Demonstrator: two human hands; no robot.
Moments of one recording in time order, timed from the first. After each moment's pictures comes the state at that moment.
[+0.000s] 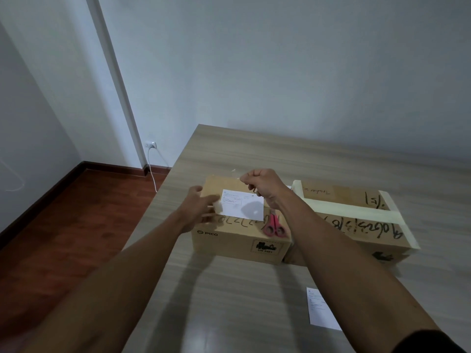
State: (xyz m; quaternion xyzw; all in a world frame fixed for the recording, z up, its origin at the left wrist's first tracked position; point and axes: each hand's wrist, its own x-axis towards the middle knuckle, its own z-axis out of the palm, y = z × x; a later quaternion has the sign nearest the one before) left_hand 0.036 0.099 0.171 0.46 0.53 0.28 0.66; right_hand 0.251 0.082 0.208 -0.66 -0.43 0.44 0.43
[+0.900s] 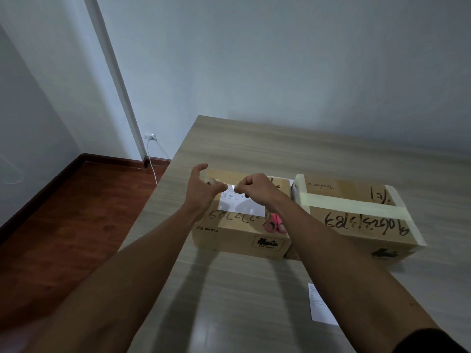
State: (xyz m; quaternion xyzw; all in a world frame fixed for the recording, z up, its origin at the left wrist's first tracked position) left_hand 0.062 0.111 0.168 0.53 0.52 0.43 0.51; right_hand 0.241 0.083 0.185 -0.70 -0.51 0.40 0.31
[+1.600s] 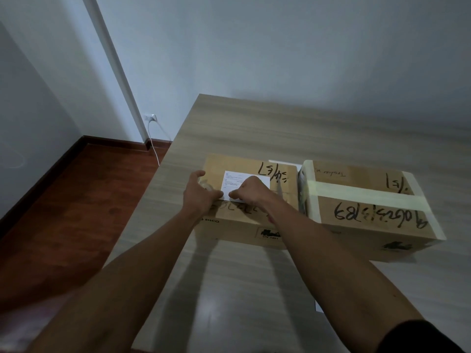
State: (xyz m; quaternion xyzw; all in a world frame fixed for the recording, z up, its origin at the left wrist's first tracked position) left_hand 0.059 0.118 0.113 0.53 0.64 0.32 0.45; right_hand 0.228 0.102 0.132 -0.74 -0.49 0.42 0.19
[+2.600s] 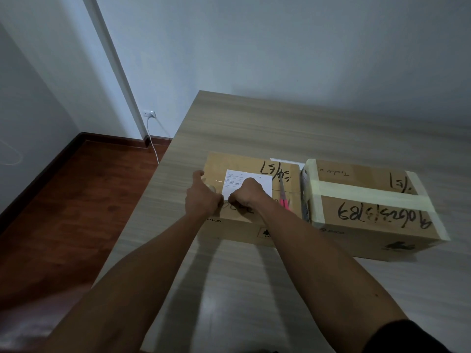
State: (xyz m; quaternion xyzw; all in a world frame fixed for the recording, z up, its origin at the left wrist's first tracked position) left_hand 0.064 0.120 0.109 0.58 0.68 0.26 0.37; right_hand 0.206 0.109 0.122 -0.79 -0.45 0.39 0.16
